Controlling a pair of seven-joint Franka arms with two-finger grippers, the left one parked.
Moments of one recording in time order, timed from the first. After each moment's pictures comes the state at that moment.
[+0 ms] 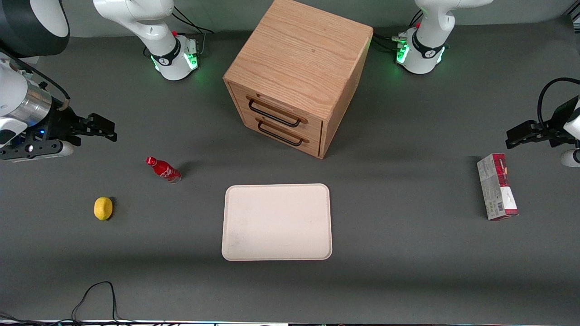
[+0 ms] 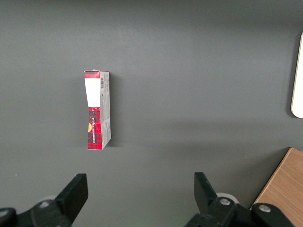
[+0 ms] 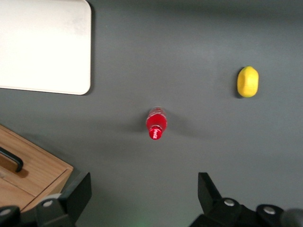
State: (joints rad) arm -0.01 0.02 0.08 -1.66 0.04 1.61 0.00
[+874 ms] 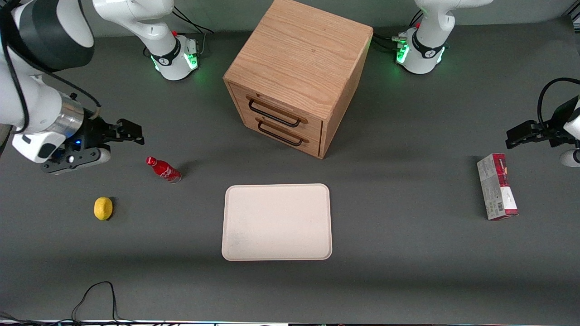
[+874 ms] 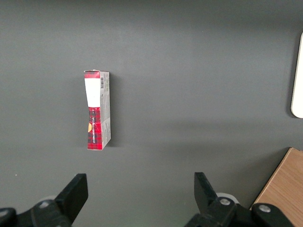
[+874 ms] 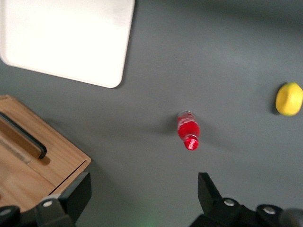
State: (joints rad) arm 0.10 0.10 0.09 -1.60 0.08 1.60 -0.06
